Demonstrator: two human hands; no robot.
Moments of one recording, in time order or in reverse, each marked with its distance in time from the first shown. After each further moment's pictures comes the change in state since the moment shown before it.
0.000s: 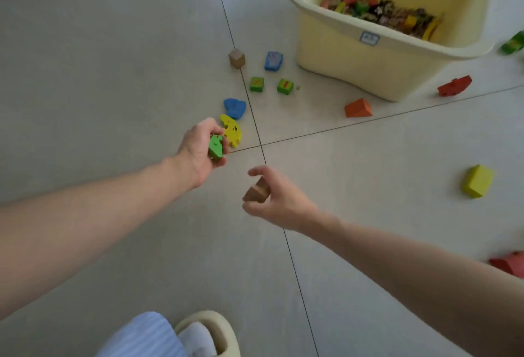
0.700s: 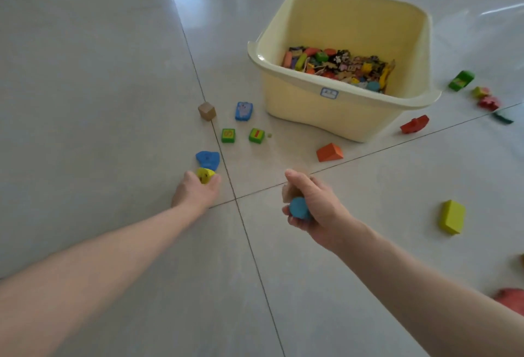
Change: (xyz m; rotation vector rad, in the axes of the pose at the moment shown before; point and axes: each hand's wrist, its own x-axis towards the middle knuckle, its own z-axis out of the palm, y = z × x) left_hand 0.064 -0.009 0.038 0.837 0.260 0.211; right_hand 0.015 -0.008 -0.098 0.891 0.319 0.472
